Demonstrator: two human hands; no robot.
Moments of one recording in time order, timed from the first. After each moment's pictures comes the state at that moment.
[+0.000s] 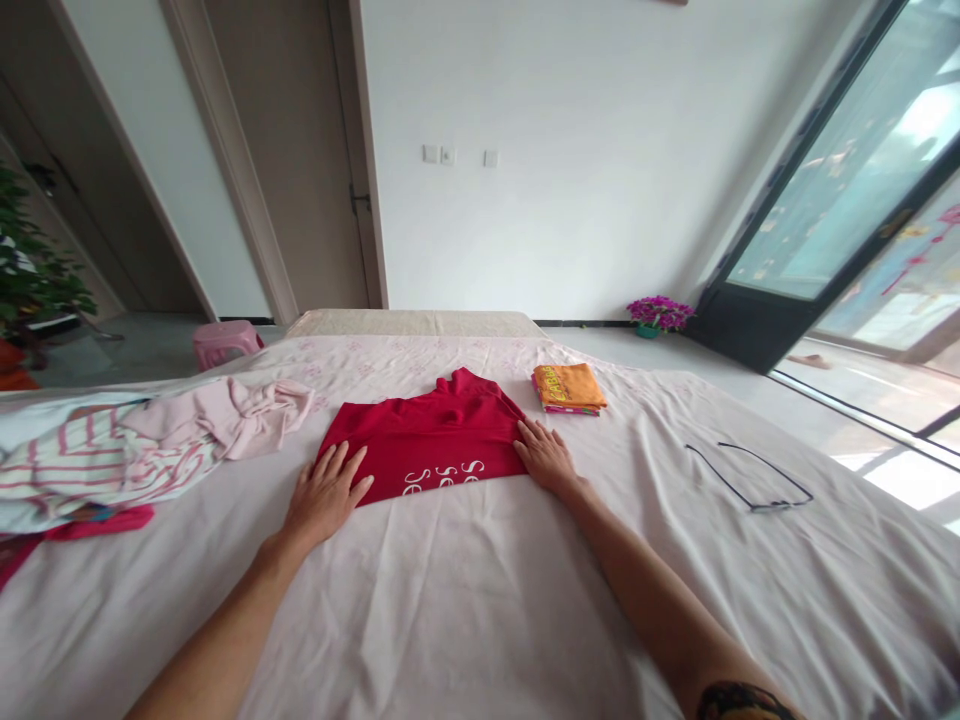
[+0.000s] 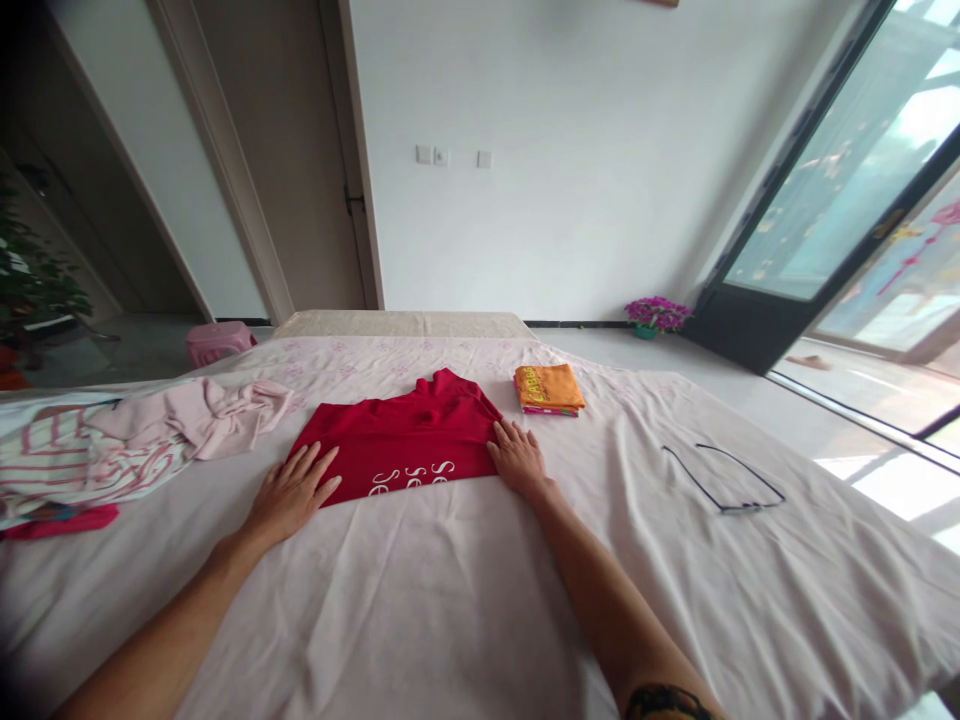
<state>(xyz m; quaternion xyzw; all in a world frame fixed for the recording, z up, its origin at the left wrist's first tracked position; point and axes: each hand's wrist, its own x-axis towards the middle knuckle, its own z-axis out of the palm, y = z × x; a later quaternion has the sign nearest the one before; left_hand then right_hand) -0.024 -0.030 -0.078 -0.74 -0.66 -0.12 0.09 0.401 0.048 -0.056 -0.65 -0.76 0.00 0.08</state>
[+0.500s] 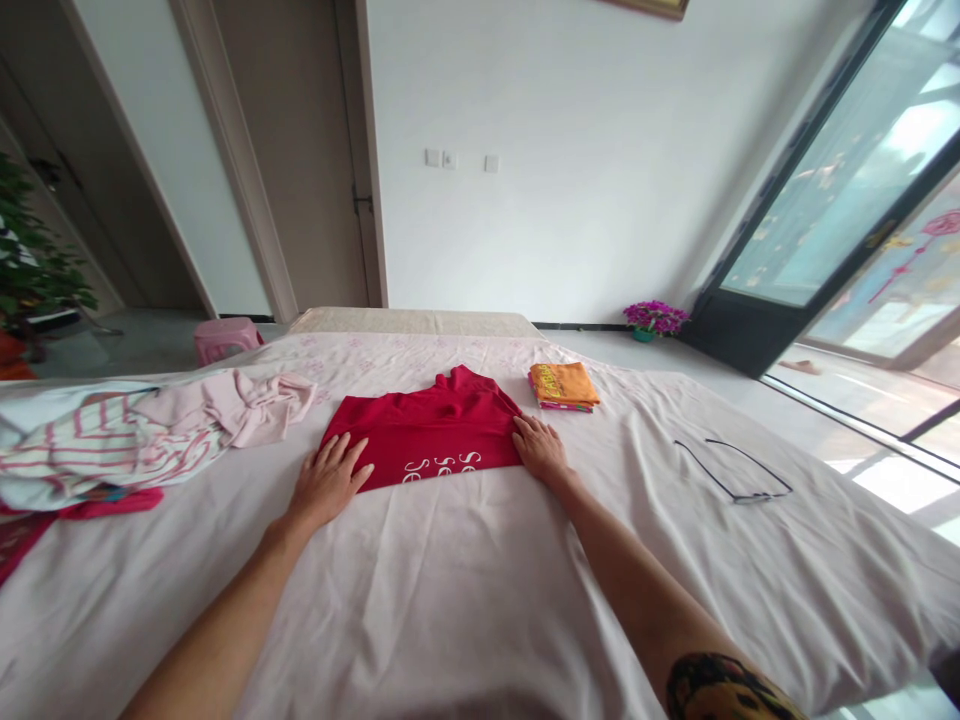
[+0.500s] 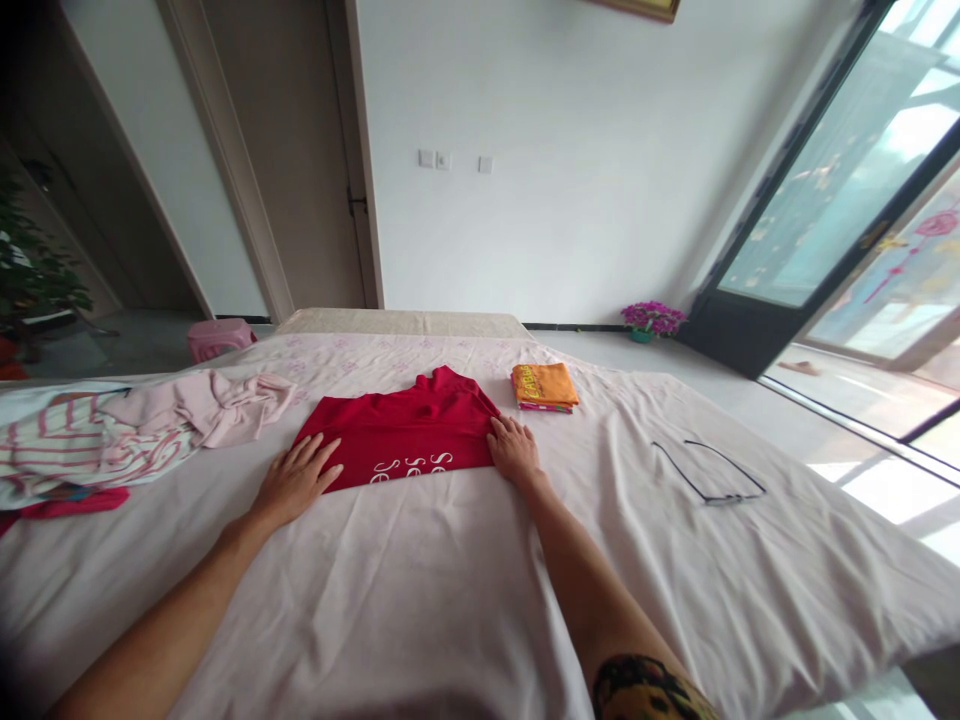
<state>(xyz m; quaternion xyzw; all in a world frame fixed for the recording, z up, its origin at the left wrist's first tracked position) -0.022 -0.032 -0.073 -0.73 -0.67 -0.14 0.07 0.396 0.042 -0.048 -0.65 -0.75 -0.02 0.12</state>
